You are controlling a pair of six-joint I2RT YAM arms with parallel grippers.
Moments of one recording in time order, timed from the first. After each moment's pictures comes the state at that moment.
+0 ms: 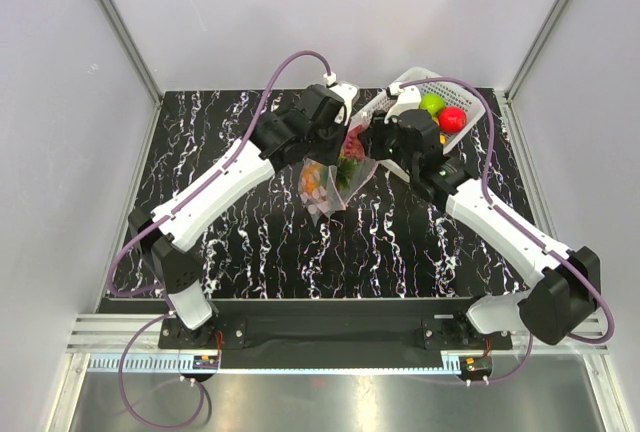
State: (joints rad) left arm -0.80 1.72 1.88 -0.91 -0.12 -0.26; right arm 0.58 1.34 1.19 -0.15 0.14 0.32
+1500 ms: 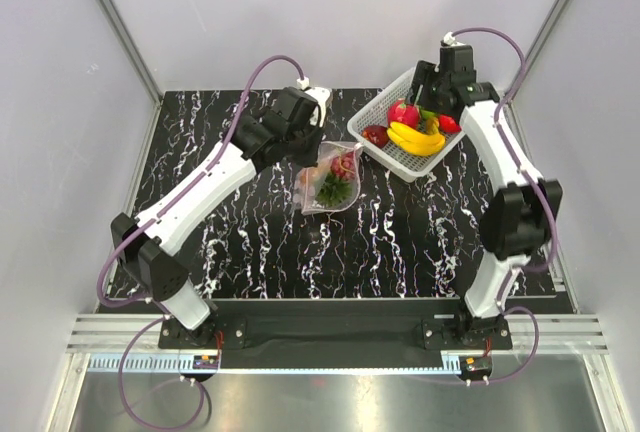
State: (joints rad) left arm -0.69 1.63 1.72 -0.87 -0.08 -0.26; right arm 0.17 1.80 1.78 -0.57 0.04 0.37
